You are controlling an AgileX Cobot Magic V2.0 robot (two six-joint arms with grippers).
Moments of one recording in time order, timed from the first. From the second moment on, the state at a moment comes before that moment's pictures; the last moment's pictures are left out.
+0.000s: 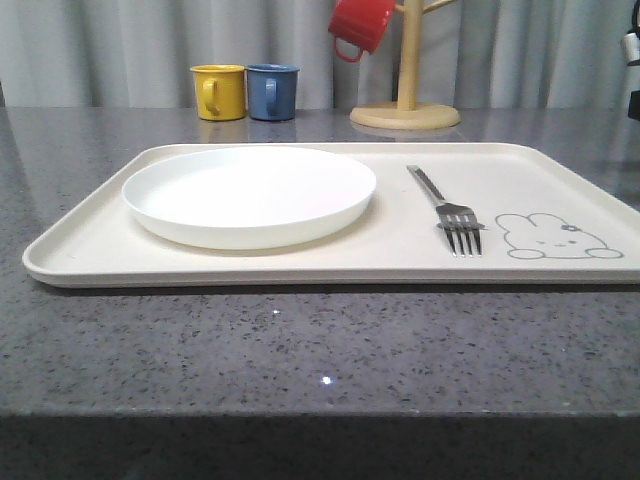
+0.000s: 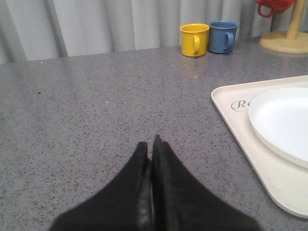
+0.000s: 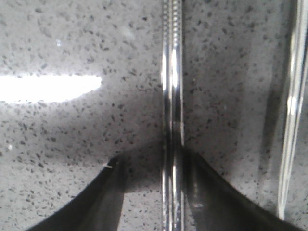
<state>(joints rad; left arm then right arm) -0.06 0.26 -0.41 -0.10 0.42 0.16 -0.06 1.82 -1.48 -0.06 1.23 0.02</state>
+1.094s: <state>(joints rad) -0.06 0.26 -0.41 -0.10 0.42 0.16 0.06 1.59 -1.48 0.08 1.23 0.14</state>
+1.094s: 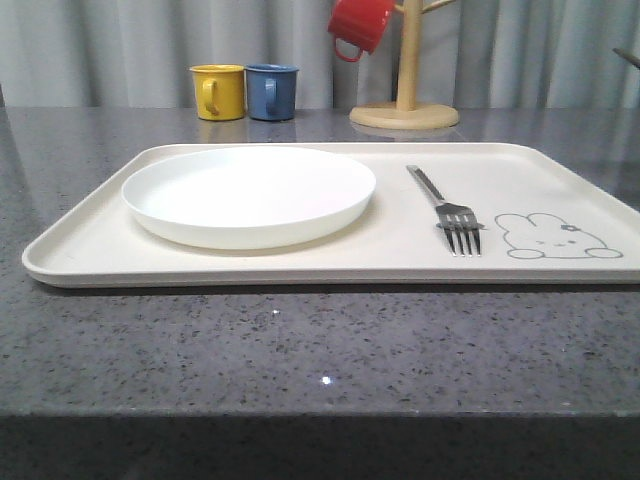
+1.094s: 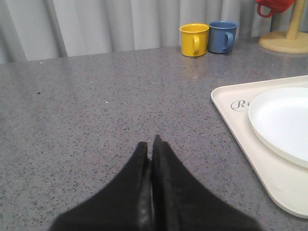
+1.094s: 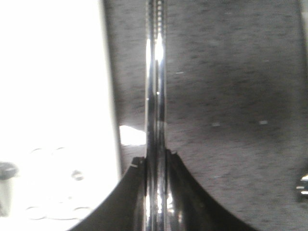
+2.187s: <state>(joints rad) -0.06 0.26 -0.41 -0.10 0.42 0.16 0.32 1.79 -1.48 0.11 1.14 0.33</state>
